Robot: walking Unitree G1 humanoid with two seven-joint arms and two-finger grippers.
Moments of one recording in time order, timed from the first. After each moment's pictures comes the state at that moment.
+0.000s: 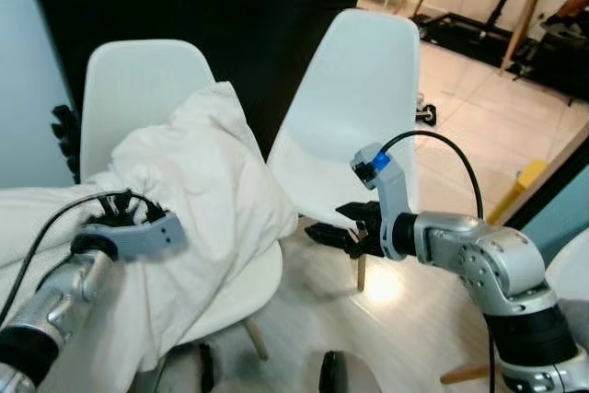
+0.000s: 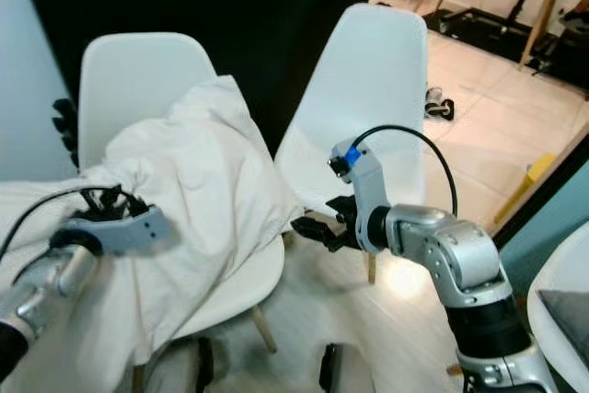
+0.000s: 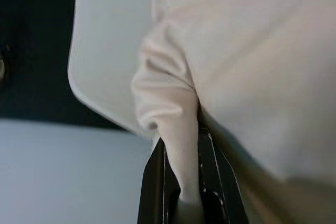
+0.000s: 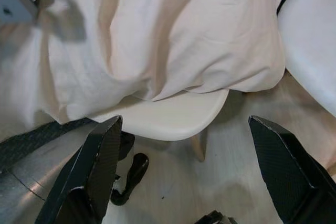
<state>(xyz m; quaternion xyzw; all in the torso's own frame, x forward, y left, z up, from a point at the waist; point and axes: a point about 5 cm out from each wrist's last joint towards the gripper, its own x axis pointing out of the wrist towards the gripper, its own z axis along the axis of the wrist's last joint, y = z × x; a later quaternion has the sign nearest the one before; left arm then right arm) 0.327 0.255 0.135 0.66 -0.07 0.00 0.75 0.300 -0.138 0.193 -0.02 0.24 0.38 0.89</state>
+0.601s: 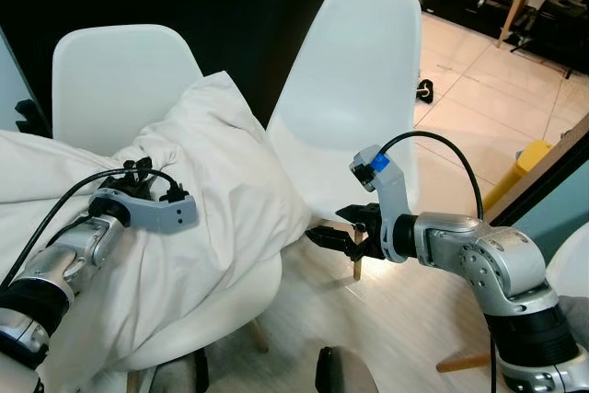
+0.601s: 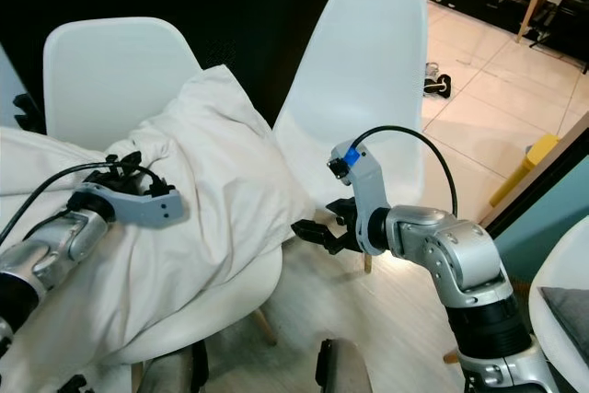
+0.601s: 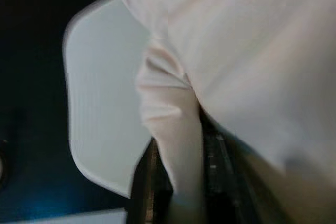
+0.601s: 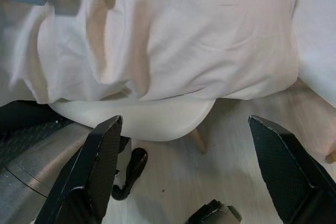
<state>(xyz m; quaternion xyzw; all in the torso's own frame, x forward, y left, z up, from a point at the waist) 0.348 0.253 0.150 0.73 -0.08 -0.03 0.68 0.299 -0.138 0.192 -0.02 0.25 0.37 0.89</state>
